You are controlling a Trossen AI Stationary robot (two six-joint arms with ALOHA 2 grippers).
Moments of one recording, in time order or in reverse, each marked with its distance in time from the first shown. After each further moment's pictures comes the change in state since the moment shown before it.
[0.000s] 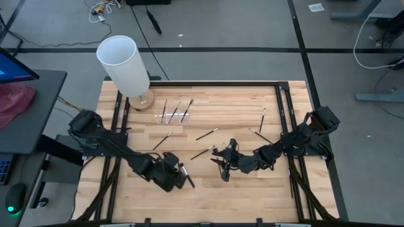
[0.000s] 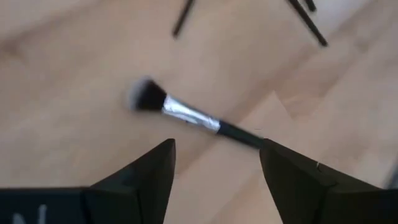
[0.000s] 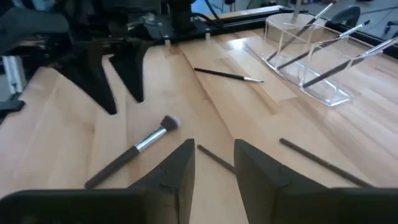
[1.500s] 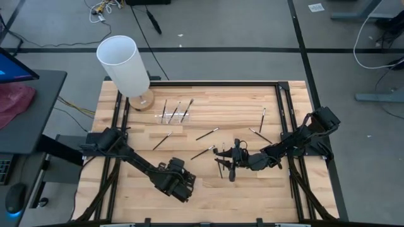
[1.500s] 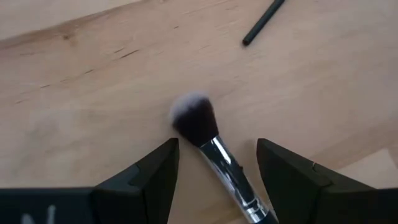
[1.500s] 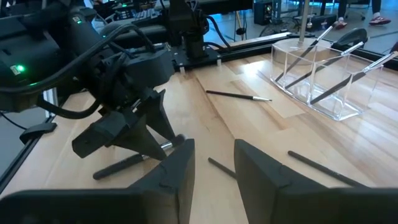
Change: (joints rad) left arm 0.001 0.383 0.327 -0.366 -0.102 -0.303; right arm 0.026 0.000 -0.157 0.341 0.000 -0.061
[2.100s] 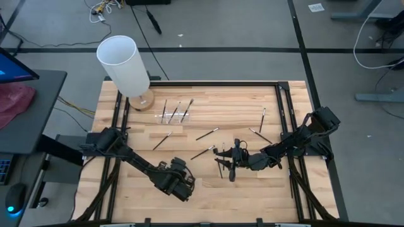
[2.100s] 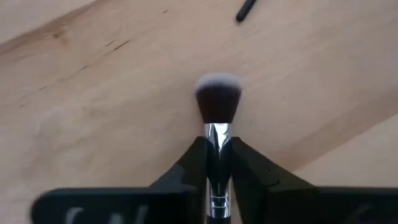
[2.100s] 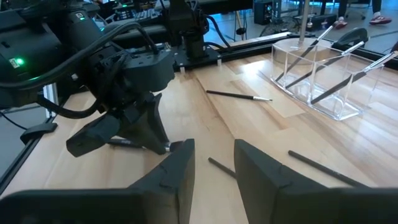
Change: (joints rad) left arm -0.021 0.001 0.000 -0.009 0.122 0.111; right arm 0.000 0.000 0.000 0.000 -0.002 0.002
